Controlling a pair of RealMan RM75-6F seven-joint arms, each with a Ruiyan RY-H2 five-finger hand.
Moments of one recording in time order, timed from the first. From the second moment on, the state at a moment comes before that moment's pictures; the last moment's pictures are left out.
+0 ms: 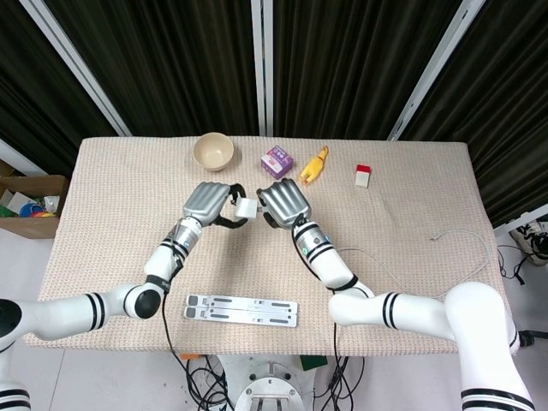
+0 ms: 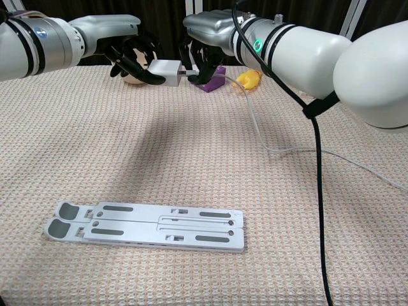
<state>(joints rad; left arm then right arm) -0.94 -1.50 -0.29 -1.48 0.82 0.81 0.25 1.15 -1.73 0.30 -1.32 -0.79 0.91 -0.62</state>
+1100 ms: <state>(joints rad) -0.96 -1.54 -0.25 -1.44 0.90 0.88 0.27 1.18 -1.74 0.31 -1.31 -0.71 0.88 -0.61</state>
